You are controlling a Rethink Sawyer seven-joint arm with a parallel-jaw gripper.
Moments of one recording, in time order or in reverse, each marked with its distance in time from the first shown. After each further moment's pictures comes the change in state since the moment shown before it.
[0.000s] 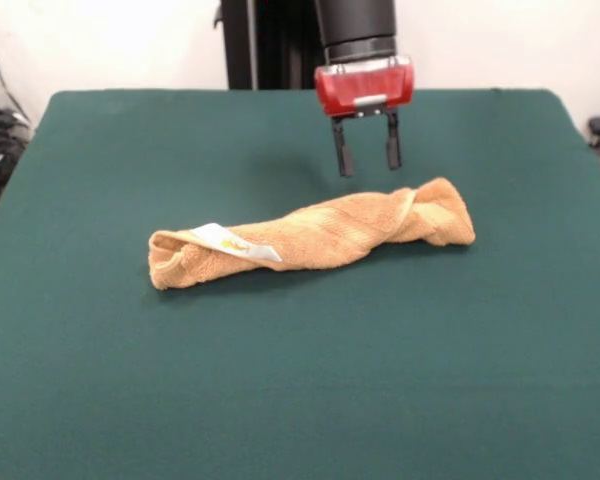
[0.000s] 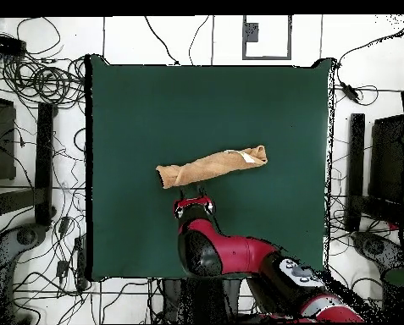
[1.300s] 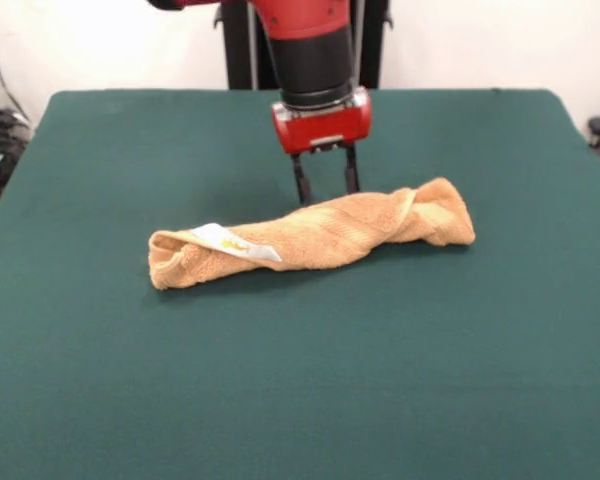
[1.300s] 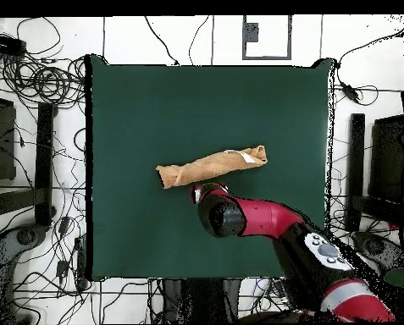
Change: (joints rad) arm -0.080 0.016 0.084 -0.239 -0.033 0.567 0.000
